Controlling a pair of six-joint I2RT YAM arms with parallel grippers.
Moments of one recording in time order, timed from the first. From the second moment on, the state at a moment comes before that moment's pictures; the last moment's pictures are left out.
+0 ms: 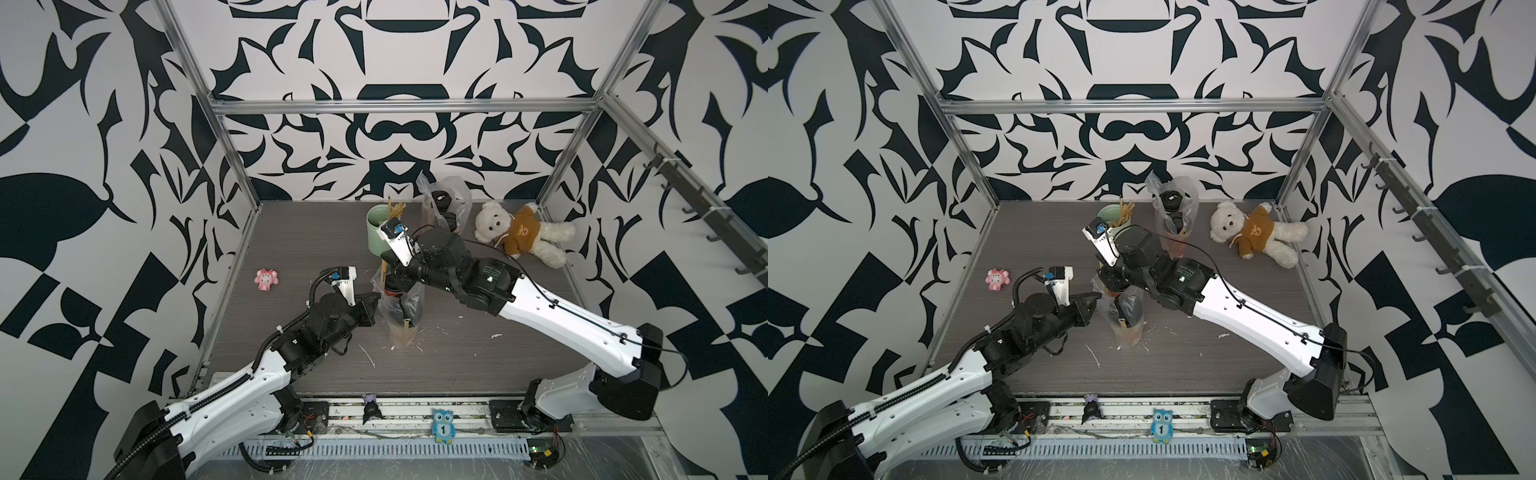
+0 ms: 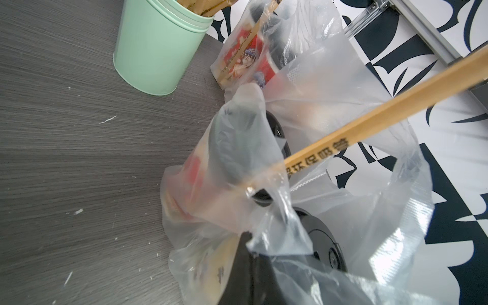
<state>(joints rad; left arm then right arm) -0.83 0.86 0.49 0.04 -0.08 -0.80 0.99 1.43 1.46 -0.46 0.10 -0.01</state>
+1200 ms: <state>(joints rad) -0.83 0.89 0.51 0.04 -0.08 -0.80 1.06 1.40 1.22 -0.25 0.20 -0.07</state>
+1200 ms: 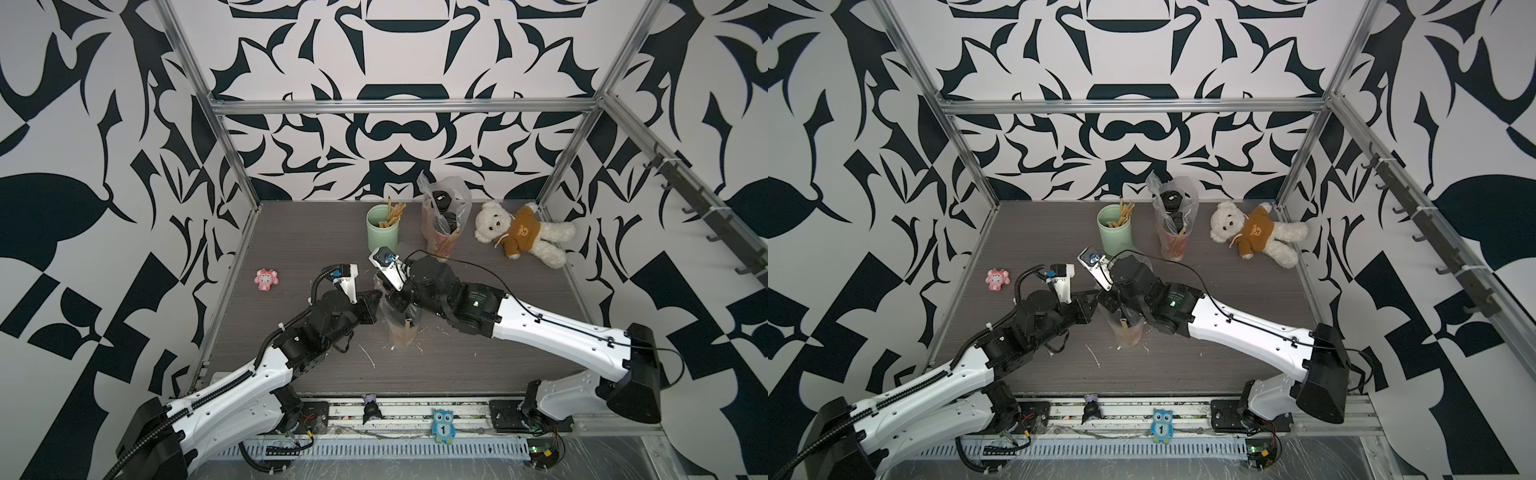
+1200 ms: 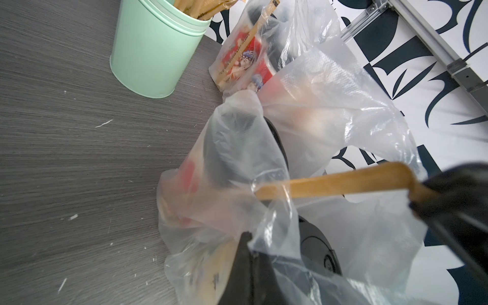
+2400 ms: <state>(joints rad) -0.83 0.89 0.52 0.04 -0.09 -0.81 0.91 1.53 1.24 -0.19 0.12 -0.03</state>
